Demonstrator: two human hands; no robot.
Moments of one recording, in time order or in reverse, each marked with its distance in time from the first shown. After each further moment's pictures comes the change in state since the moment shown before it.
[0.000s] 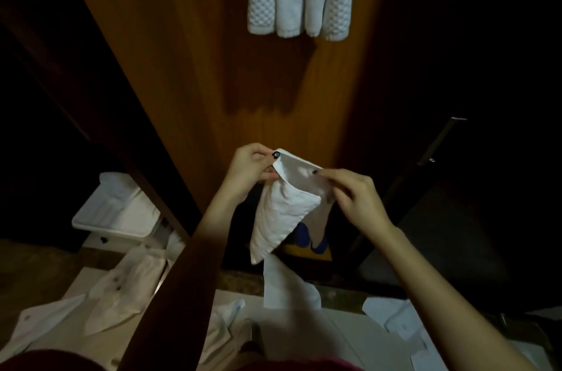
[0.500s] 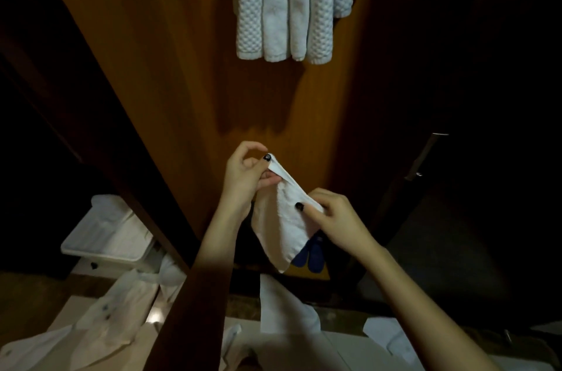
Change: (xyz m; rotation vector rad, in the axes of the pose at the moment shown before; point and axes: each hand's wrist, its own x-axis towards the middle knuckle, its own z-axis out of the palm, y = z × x) left_hand -0.025 0.036 0.020 -0.188 0.096 0.119; right_hand 0.004 -0.017 0.009 0.236 -0.134 0.207
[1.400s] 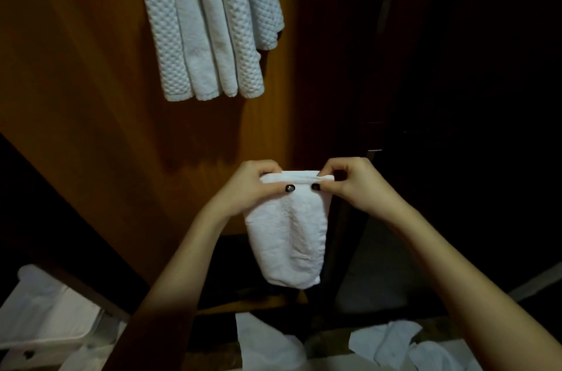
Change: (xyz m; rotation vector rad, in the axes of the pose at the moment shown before) left_hand 0.052 0.023 0.083 0.629 -0.658 0.355; right_hand 0.019 -0.024 -0.143 -0.242 0.175 0.172
